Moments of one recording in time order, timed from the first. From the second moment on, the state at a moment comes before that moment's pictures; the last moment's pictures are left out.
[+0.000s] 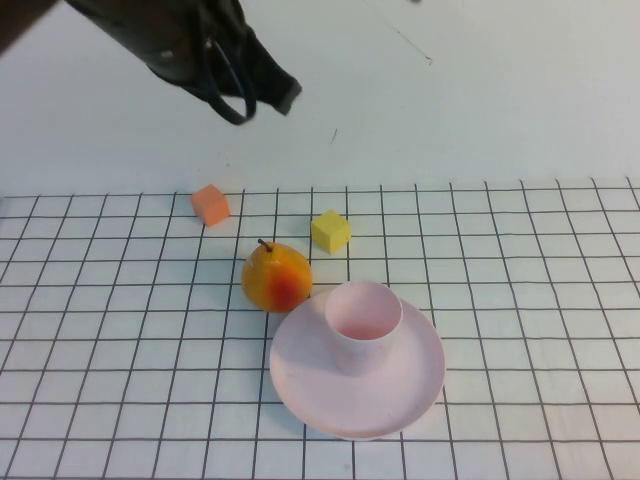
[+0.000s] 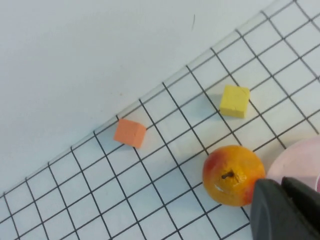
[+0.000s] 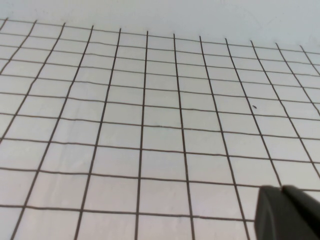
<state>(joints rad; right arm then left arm) -0.06 -0.01 0.03 -0.02 0.43 -0.11 -0.56 1.61 -1.83 0.23 1.14 -0.02</state>
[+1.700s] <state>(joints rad) -0.06 -0.01 0.03 -0.02 0.43 -0.11 -0.27 0.50 -0.71 0.29 0.23 -0.33</state>
